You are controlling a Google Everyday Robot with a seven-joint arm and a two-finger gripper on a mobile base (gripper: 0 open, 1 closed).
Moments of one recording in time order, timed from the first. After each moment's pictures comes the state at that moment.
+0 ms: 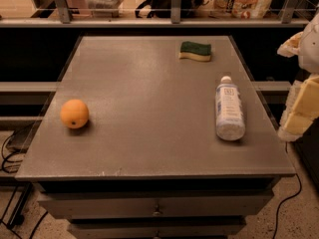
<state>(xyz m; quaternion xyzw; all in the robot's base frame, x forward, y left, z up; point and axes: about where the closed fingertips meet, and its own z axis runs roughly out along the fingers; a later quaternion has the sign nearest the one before) 0.438 -0.217 0.976 -0.60 0.78 -0.03 0.16</state>
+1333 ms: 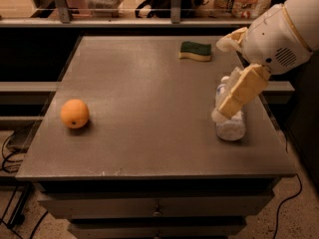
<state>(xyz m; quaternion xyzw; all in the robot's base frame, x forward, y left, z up) 0.470 -0.105 0.978 -0.62 0.71 0.15 0.30</state>
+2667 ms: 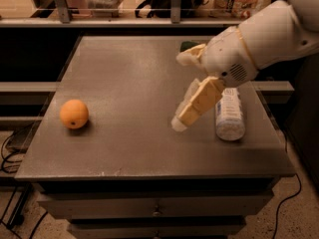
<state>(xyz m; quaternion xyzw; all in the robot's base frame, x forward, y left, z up) 0.469 -0.030 0.954 -0.63 0.66 0.26 0.33</state>
